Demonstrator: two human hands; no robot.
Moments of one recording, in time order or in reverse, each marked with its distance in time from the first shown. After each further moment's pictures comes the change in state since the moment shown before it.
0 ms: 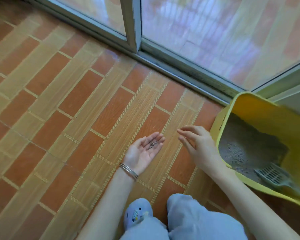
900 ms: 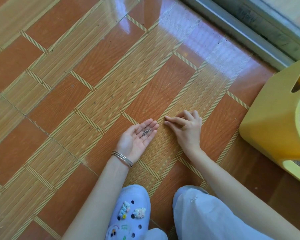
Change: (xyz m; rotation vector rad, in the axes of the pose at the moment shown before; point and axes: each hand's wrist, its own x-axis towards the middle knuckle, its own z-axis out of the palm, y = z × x) left_hand 0.123 -0.055 -0.181 -0.073 0.030 0.107; right_hand -0.016 0.114 0.248 0.018 0.212 -0.054
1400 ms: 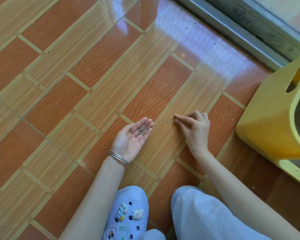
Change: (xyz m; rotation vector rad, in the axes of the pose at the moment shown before) left_hand 0.003 0.005 0.000 -0.036 0.004 0.028; right_hand -0.002 0.015 -0.019 0.018 0.011 0.147
